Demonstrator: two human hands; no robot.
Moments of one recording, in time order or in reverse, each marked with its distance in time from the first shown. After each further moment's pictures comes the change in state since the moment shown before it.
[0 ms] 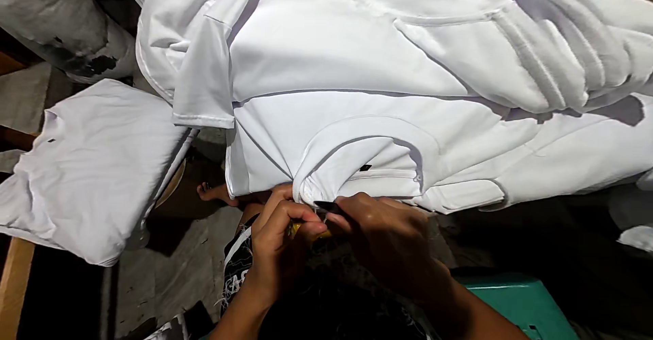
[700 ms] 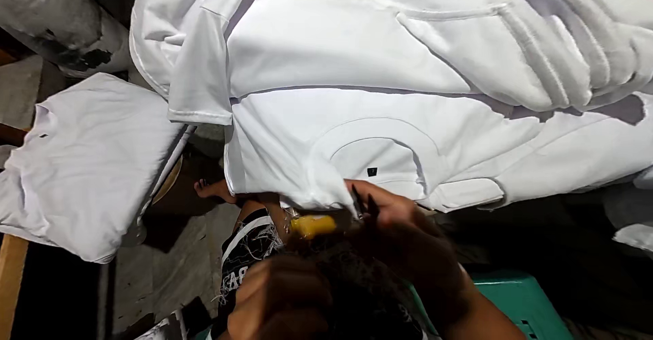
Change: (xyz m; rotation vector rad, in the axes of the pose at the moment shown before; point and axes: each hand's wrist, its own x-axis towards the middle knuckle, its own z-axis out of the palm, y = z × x) left_hand -0.022 0.058 -0.017 0.022 -0.081 0.097; right_hand 0.001 0.010 -0.011 1.582 -0.315 0.522
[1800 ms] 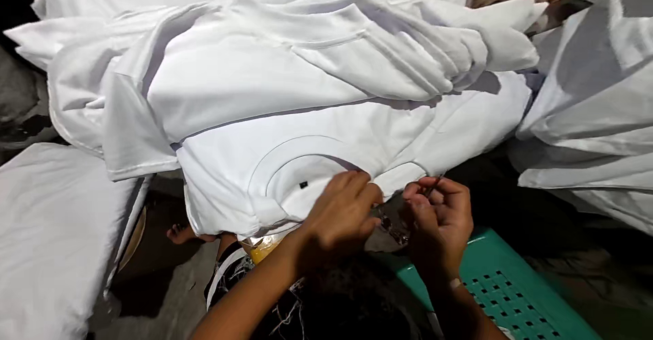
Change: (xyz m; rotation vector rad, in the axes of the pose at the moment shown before) left_hand 0.085 -0.066 0.128 0.085 -0.819 -0.047; right_hand -0.087 0.003 -0.050 -0.673 1.125 -0.280
